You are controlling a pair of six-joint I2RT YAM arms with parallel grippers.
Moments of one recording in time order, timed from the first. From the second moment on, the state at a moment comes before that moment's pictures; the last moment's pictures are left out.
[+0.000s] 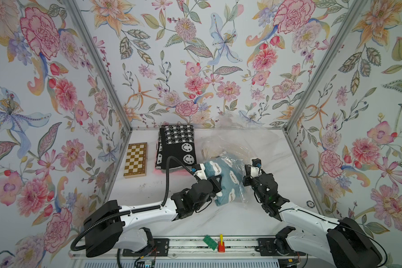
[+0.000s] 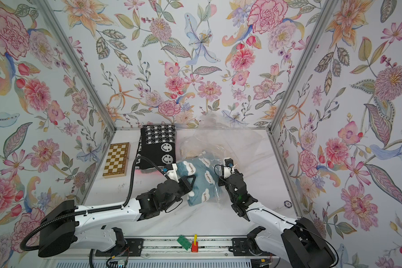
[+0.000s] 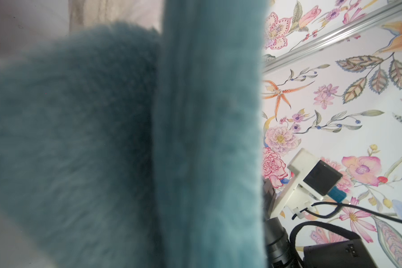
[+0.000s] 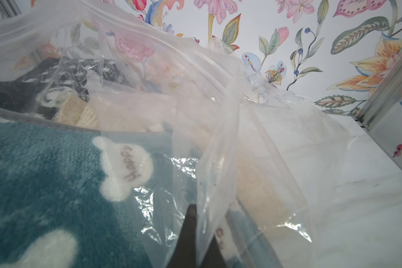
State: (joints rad) left arm -1.12 1.32 0.73 0.26 -0.42 -1.26; right arm 0.56 1.12 0.33 0.57 0.30 0.07
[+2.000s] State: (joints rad) left arm -1.17 1.33 1.04 -0.28 -0.37 -1.44; right arm 0.60 1.19 0.35 0.57 0.33 0.01
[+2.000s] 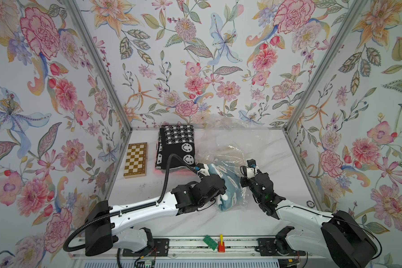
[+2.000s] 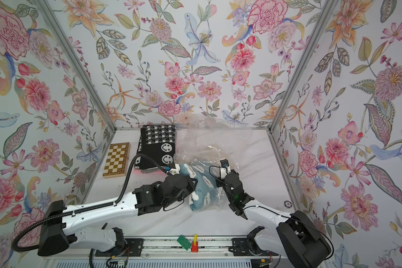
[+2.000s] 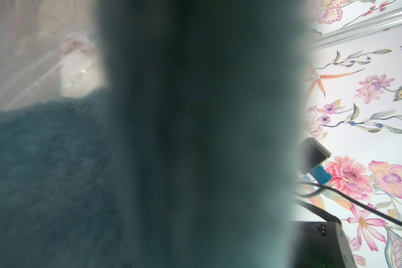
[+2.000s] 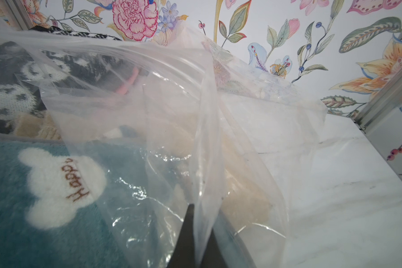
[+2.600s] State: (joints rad) left arm -1.17 1.25 1.37 -0.40 -0.53 -1.27; right arm 0.62 1.22 0.38 0.56 0.33 -0.01
